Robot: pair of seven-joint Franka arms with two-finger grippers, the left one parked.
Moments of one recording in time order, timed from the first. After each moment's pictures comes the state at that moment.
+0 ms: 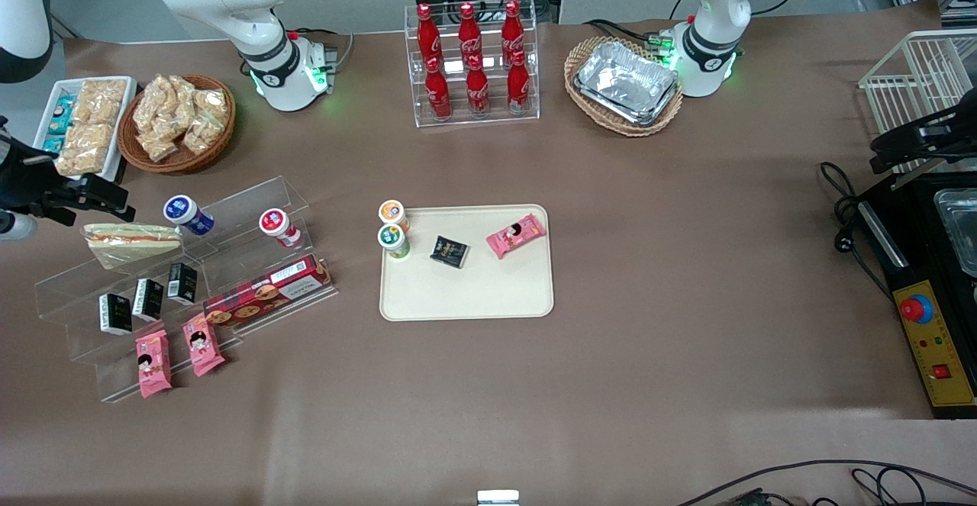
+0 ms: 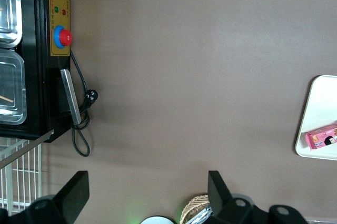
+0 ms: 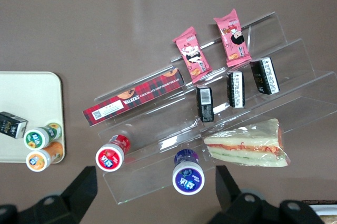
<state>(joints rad) 0.11 -0.04 -0.22 -1.73 0.04 1.70 -0.11</state>
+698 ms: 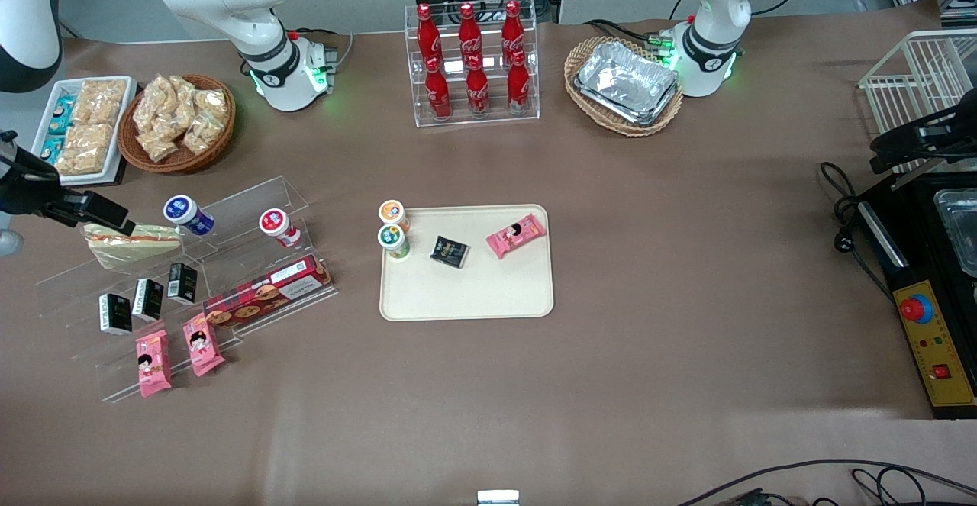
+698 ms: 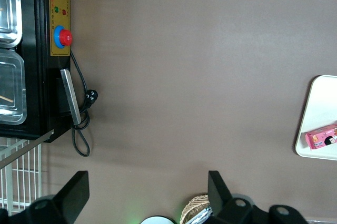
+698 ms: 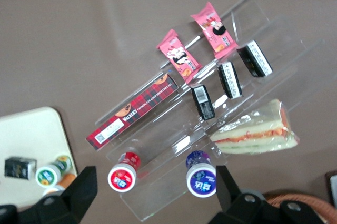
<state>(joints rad) 0.12 -0.03 -0.22 -1.73 0.03 1.73 0.16</state>
